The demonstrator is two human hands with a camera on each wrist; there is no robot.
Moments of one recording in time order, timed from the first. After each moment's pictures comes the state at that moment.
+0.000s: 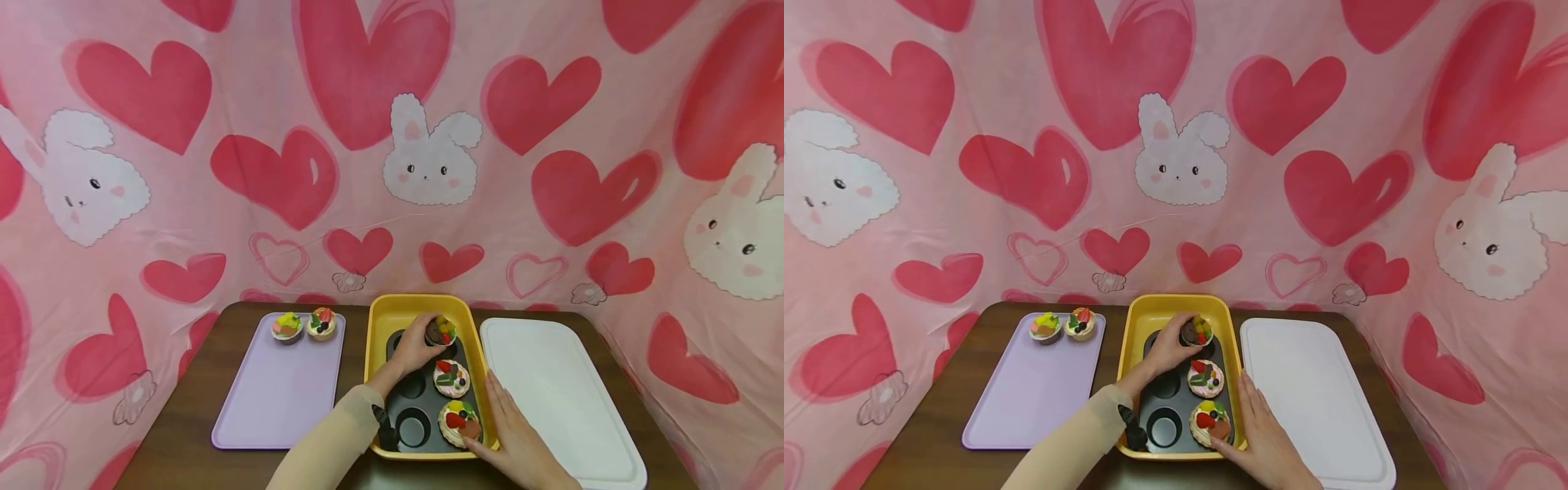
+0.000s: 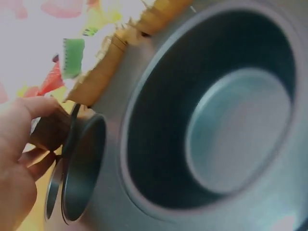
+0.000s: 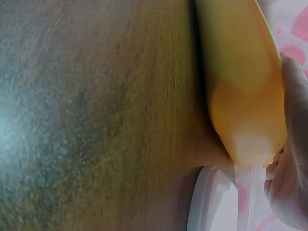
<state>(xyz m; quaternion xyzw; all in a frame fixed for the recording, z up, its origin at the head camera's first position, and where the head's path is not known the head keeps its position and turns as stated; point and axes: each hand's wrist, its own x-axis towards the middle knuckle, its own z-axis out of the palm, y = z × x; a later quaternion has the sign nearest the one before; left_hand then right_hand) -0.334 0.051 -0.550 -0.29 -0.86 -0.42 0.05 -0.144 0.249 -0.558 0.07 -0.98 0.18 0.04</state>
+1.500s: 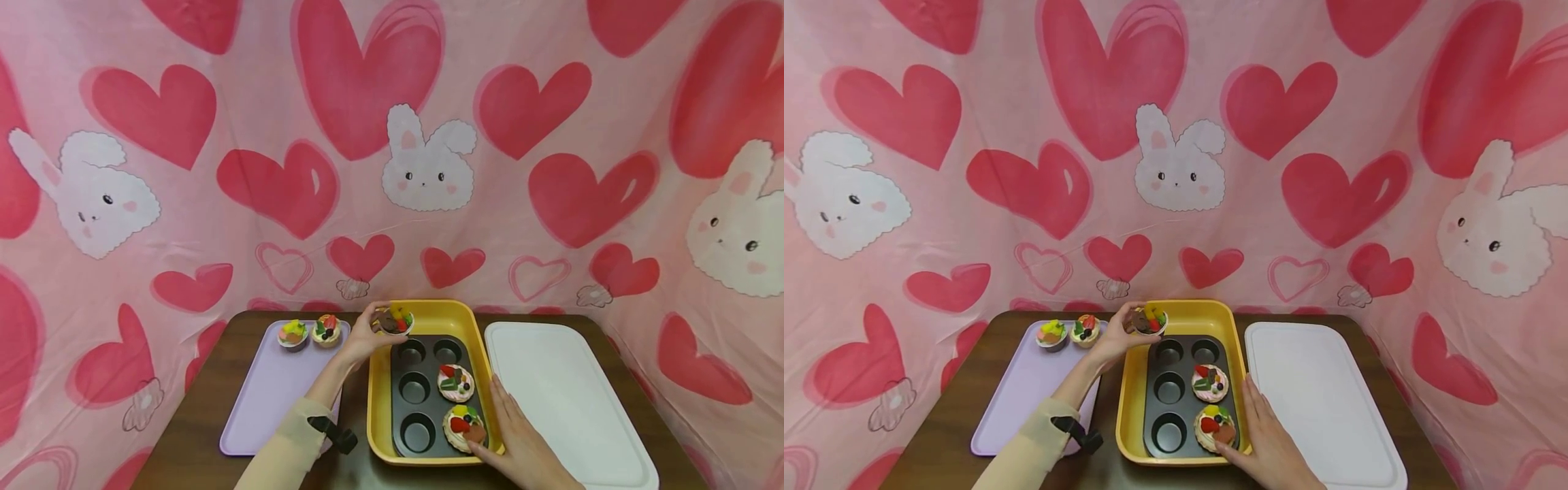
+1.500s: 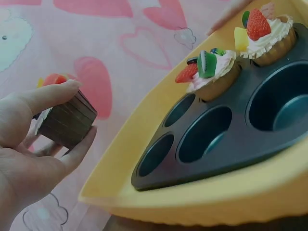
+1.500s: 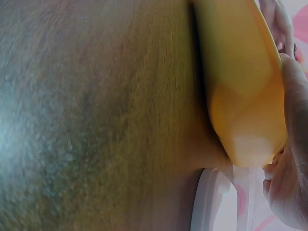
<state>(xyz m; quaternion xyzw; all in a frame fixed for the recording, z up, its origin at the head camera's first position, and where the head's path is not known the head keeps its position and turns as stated) -0.326 -0.049 -0.497 -0.13 -0.73 -0.66 -0.09 -0.142 0.249 -0.556 0.05 -0.98 0.20 -0.01</state>
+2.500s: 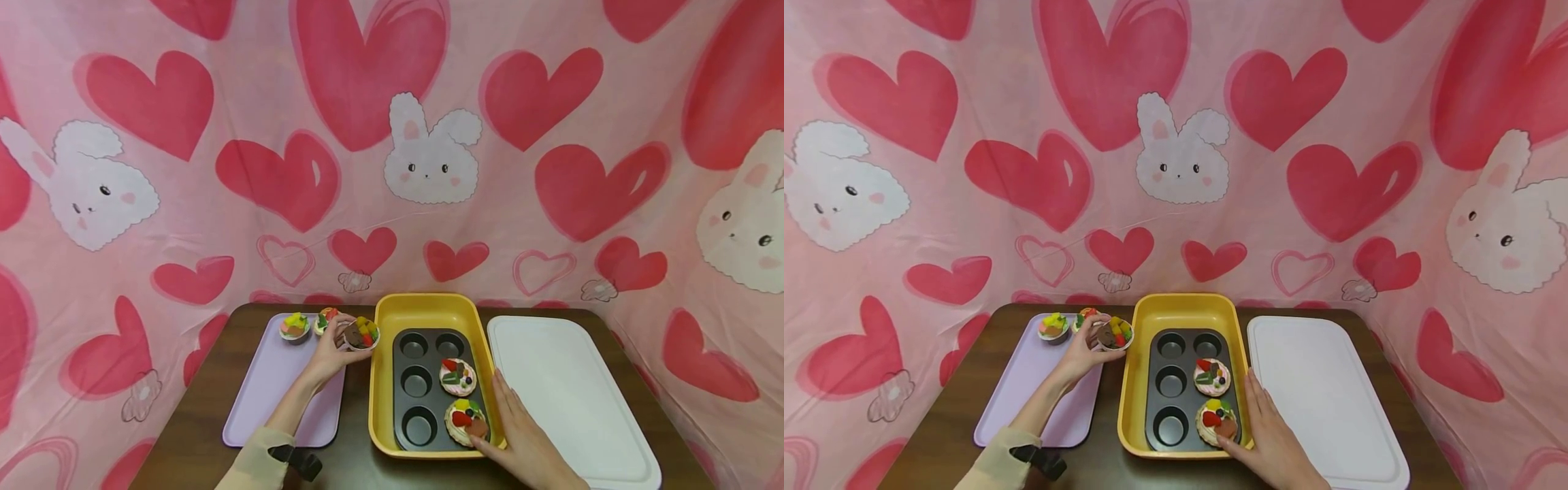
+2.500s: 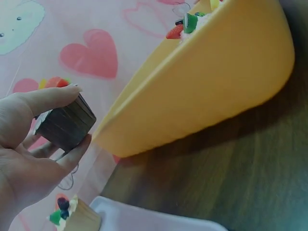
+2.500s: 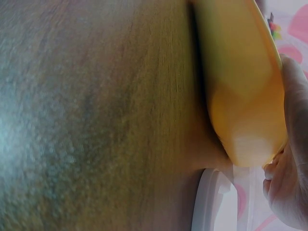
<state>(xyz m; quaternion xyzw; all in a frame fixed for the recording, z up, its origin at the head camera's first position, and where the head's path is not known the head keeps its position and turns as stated) -0.296 -0.115 -0.517 -0.09 -0.74 -0.66 -0.07 -0.143 0.250 -0.559 0.05 -0.98 0.20 0.02</state>
